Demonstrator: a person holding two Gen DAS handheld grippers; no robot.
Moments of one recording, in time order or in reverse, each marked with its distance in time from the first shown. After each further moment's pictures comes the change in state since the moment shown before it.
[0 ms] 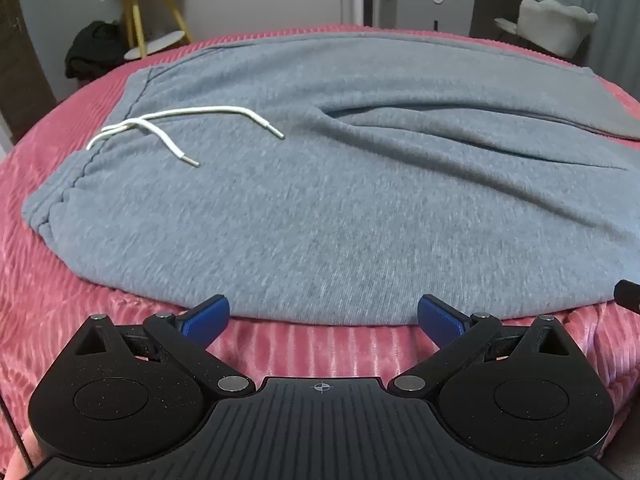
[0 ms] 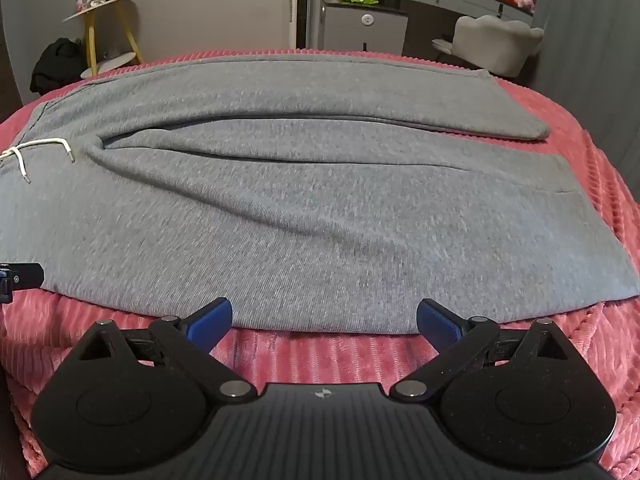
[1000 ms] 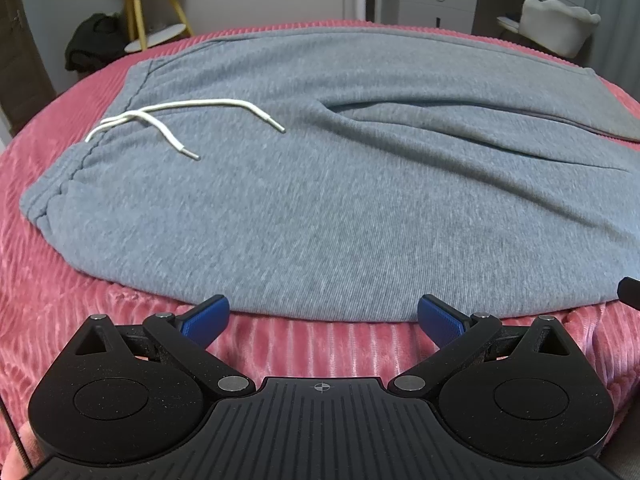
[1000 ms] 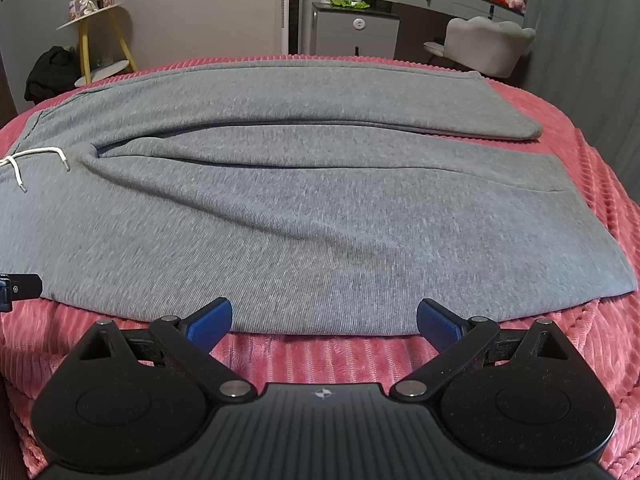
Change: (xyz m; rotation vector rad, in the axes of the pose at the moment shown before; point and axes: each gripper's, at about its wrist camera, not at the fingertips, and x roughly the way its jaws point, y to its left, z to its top) left arm 0.003 0.002 -0.002 -0.023 0.016 0.008; right arm -0.002 0.000 0.000 0.007 -0.015 -0.010
